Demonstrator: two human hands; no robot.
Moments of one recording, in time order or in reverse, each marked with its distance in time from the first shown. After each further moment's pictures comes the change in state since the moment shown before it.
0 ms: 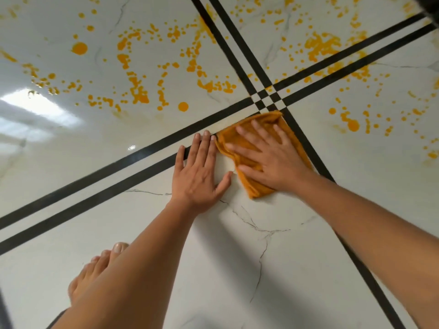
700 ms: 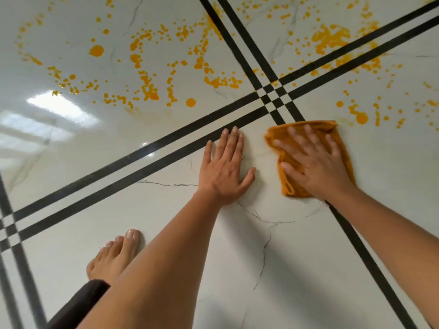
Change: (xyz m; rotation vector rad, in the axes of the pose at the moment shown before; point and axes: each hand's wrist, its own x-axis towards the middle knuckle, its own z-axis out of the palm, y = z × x) left_hand 0.005 0.032 0.004 0.002 -0.064 0.093; right_hand -0.062 0.025 0.010 0.040 0.009 0.287
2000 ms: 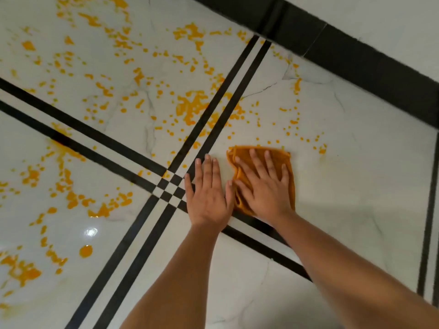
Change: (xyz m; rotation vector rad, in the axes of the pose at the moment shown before) left_hand 0.152 0.107 -0.006 -0.124 -0.064 0.232; right_hand 0.023 0.062 -0.018 0.152 0.010 0.751
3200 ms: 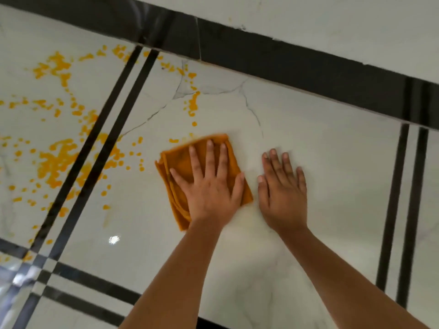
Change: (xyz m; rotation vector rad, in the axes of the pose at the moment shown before) left_hand 0.111 0.233 0.086 0.234 -0.004 0.130; right_hand 0.026 0.247 0.003 0.235 0.268 0.254
